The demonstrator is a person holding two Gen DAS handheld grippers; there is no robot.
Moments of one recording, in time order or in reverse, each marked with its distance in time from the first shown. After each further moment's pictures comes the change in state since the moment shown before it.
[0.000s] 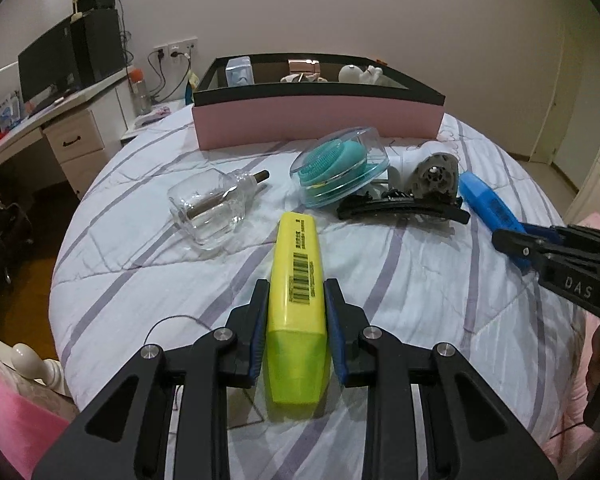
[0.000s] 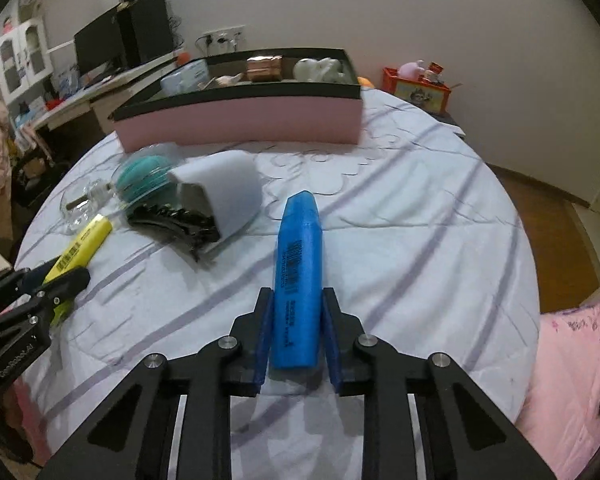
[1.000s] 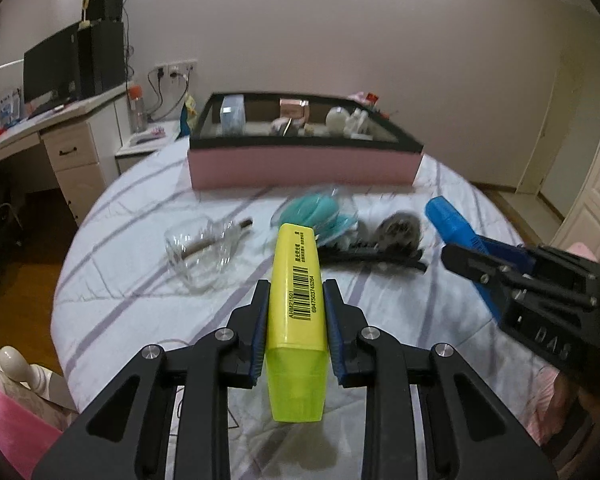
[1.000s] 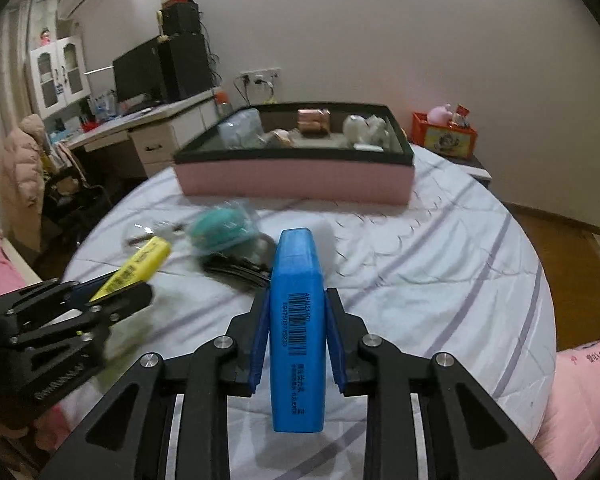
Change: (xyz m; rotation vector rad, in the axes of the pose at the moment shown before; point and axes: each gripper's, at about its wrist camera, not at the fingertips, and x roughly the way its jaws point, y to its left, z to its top) left arm -0.035 -0.007 0.017 -0.042 -0.116 -0.059; right arm -0.029 0.037 0.012 -0.057 -0.174 0.107
